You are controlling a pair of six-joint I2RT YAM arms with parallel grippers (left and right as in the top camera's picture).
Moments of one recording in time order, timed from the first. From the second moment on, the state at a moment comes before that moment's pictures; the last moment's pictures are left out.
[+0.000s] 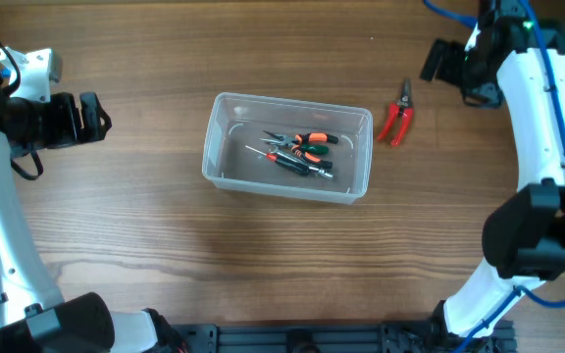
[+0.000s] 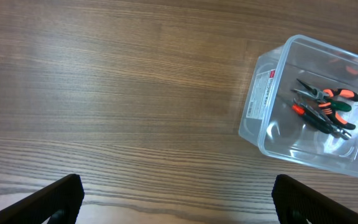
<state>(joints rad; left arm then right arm) 0.36 1.58 1.82 -1.48 0.23 0.19 -0.07 1.95 1.79 -1.11 0.01 0.31</state>
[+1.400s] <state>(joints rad) 0.36 1.58 1.82 -1.48 0.23 0.19 -0.06 2.09 1.44 -0.76 -0.01 0.13</state>
